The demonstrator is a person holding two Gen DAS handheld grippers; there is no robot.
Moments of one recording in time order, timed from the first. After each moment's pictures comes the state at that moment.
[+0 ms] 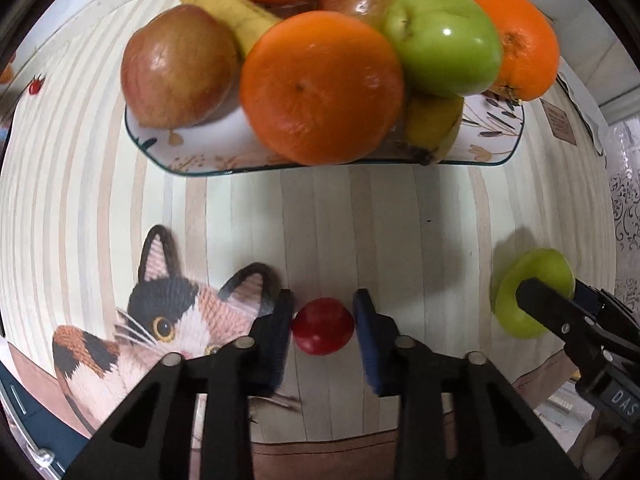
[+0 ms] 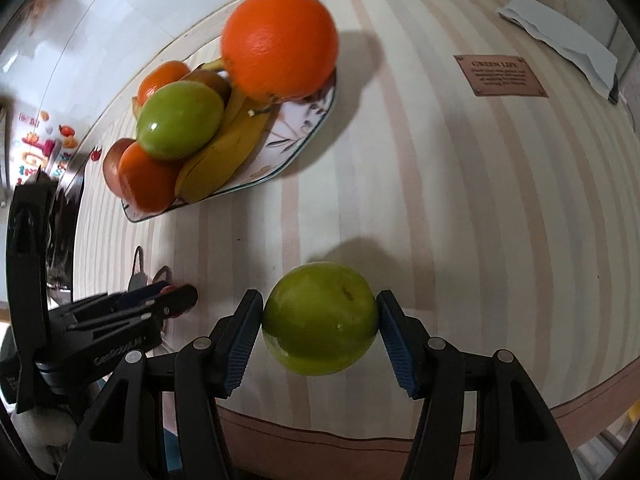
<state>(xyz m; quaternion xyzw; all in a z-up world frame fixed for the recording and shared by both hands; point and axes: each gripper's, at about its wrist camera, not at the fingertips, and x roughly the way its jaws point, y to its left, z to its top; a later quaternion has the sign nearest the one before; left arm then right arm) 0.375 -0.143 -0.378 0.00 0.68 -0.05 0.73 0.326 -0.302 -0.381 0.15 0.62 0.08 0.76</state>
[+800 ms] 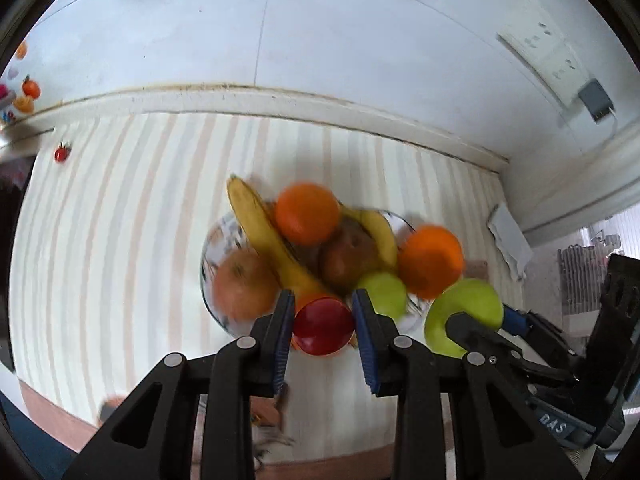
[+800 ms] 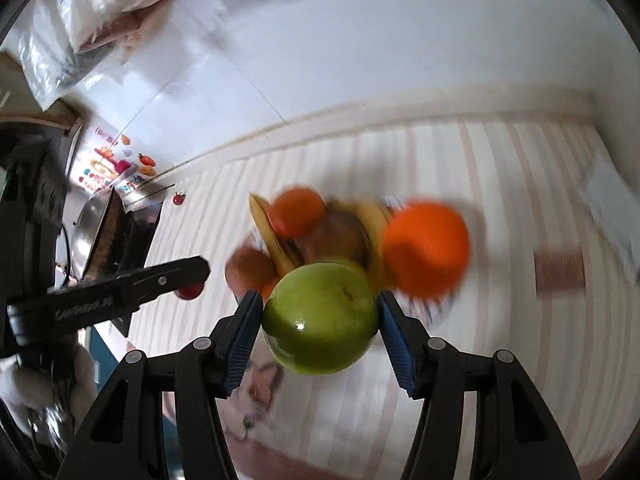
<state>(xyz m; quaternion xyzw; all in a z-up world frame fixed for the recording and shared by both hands) 0.470 -0.069 -0.234 -0.11 0.59 -0.08 0.79 0.424 -0.267 -0.249 0.12 0.53 0.19 0.82</state>
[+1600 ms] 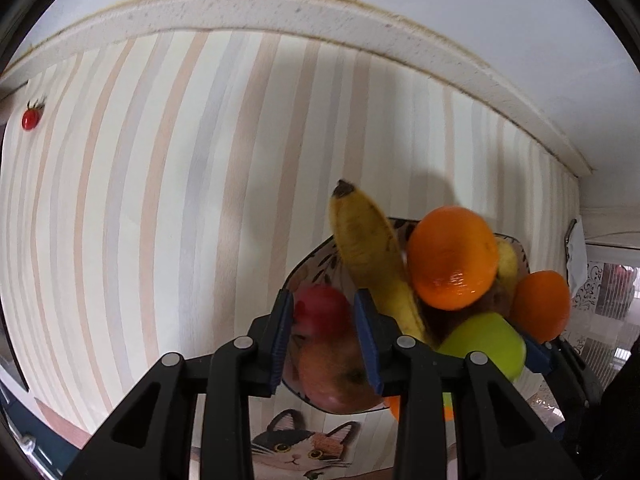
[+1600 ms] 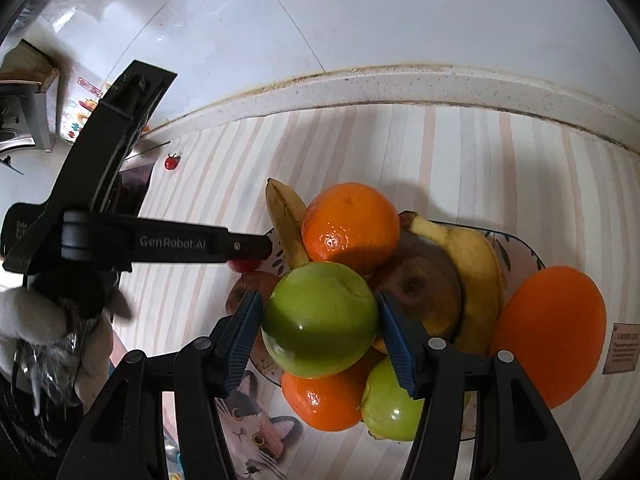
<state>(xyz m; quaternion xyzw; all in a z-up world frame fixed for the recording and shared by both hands) 0.546 -0.012 -0.345 -0.13 0.72 -0.03 0.69 0.486 -0.178 -0.311 0.09 0.59 0.21 0.77</state>
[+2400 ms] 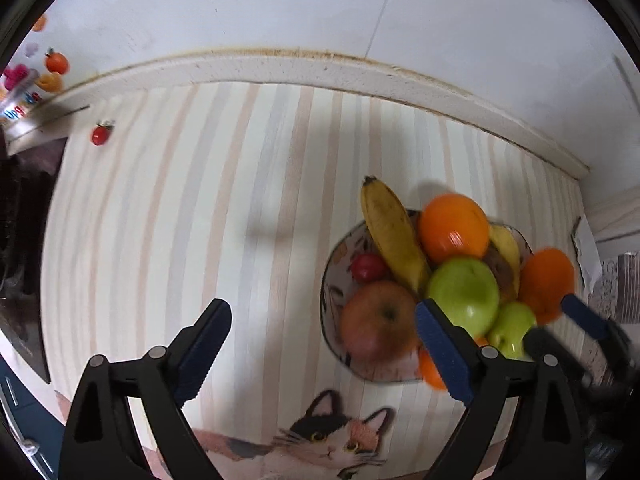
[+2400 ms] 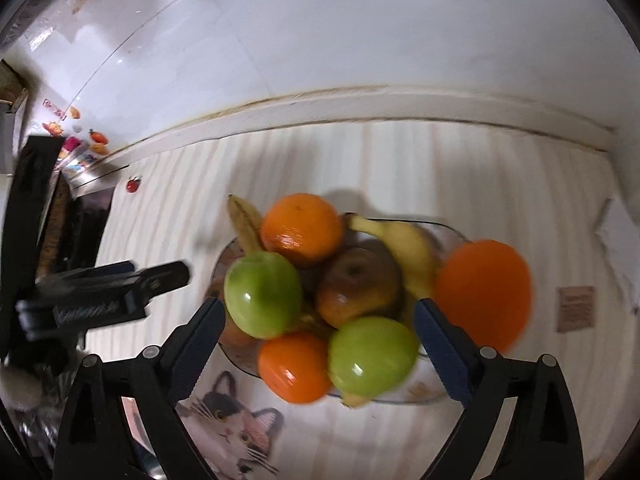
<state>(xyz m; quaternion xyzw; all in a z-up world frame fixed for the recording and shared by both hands) 0.475 0.006 -0.280 -0.07 0.63 0.00 0.77 0.454 -0.198 -0.269 0.06 0.57 0.10 0.81</state>
